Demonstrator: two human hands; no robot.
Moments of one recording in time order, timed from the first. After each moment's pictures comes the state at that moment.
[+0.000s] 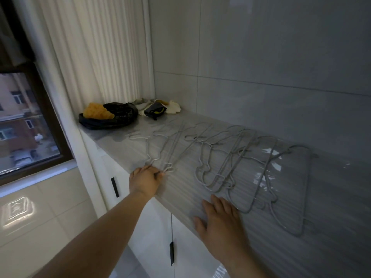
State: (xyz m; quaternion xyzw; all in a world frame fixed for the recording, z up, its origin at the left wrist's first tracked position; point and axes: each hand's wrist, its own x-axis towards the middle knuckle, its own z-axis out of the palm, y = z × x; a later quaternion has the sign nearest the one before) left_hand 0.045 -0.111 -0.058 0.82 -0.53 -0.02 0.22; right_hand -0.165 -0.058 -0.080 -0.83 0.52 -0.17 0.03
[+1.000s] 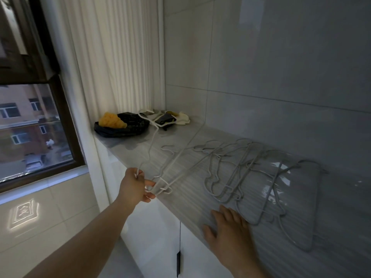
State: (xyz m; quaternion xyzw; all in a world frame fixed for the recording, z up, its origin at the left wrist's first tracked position) left_hand 0.059 -0.050 -0.010 0.70 -0.33 -0.29 0.56; right_hand -0.160 -0.052 -0.068 -0.81 0.55 -0.17 0.02
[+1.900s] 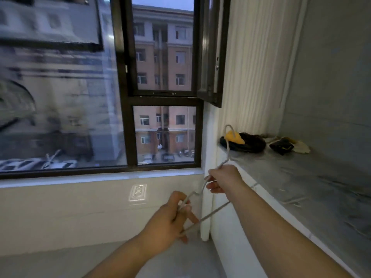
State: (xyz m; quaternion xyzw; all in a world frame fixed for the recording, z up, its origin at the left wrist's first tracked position) left_hand 0.106 0.296 0.027 0.70 -0.42 -0.21 0.53; right_hand 0.066 0.133 0.083 -0.70 0.34 -0.20 0.59
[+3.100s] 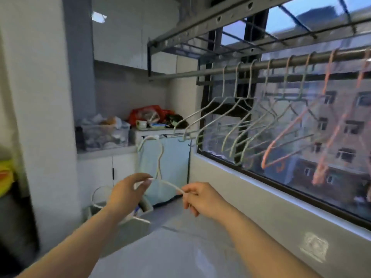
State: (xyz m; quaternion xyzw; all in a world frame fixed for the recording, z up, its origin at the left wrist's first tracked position) left_hand 0.223 1.150 0.054 0.85 0.17 0.34 0.35; right_hand 0.283 0.970 0.083 -0.82 -0.34 0.13 0.45
